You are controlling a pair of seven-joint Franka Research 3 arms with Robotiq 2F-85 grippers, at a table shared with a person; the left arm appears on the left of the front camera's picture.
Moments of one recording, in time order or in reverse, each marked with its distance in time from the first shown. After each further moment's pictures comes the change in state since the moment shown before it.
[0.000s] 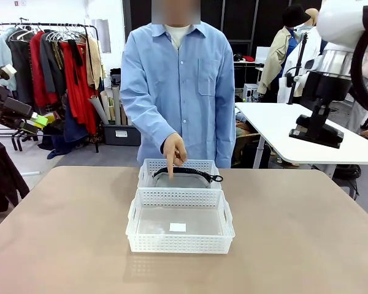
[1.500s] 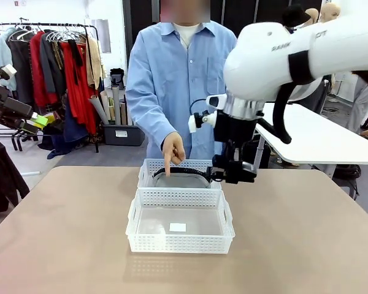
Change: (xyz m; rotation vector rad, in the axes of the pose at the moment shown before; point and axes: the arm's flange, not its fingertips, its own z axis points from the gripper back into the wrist) left arm 0.000 0.000 0.000 0.000 0.000 0.000; right arm 0.144 0.167 -0.115 -0.053 0.033 0.447
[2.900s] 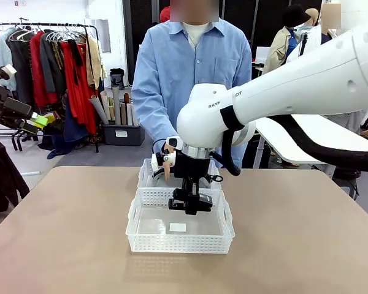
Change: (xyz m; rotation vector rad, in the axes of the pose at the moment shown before) left arm 0.000 0.000 0.000 0.000 0.000 0.000; right arm 0.079 -0.035 -0.123 0.098 -0.032 0.137
